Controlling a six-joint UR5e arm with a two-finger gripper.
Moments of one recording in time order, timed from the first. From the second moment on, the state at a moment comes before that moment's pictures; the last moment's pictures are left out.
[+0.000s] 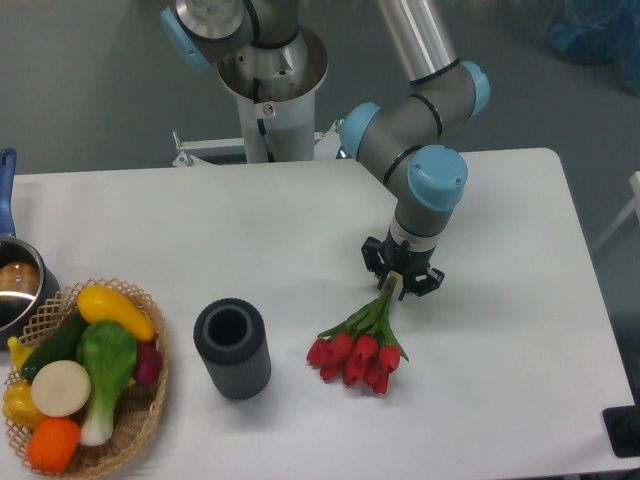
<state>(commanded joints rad) 2.66 -1.99 -1.89 -0.80 1.44 1.18</state>
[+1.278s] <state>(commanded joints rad) 2.64 -1.94 -1.64 -0.81 1.29 1.14</state>
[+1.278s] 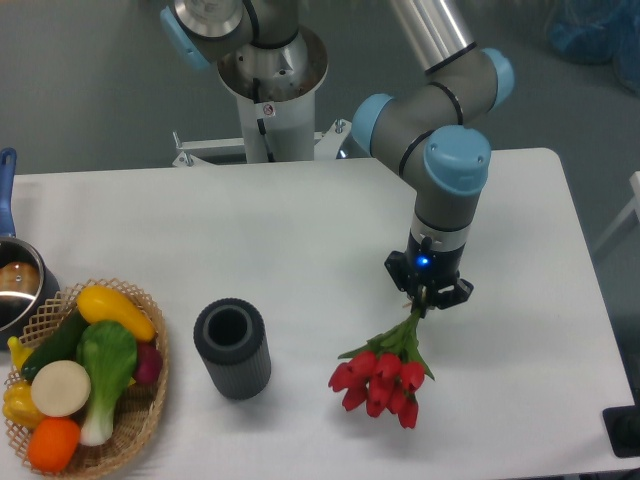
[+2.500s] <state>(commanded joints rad) 2.69 -1.89 -1.55 -0.81 1.02 1.01</state>
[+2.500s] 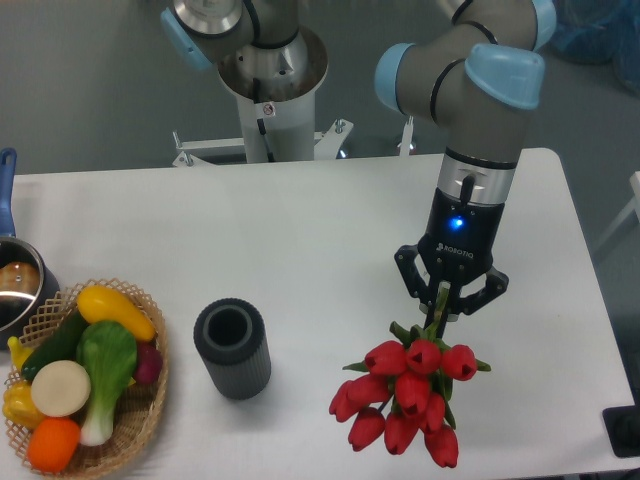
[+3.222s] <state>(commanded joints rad) 2.70 -1.86 -1.56 -0.81 1.01 1.00</state>
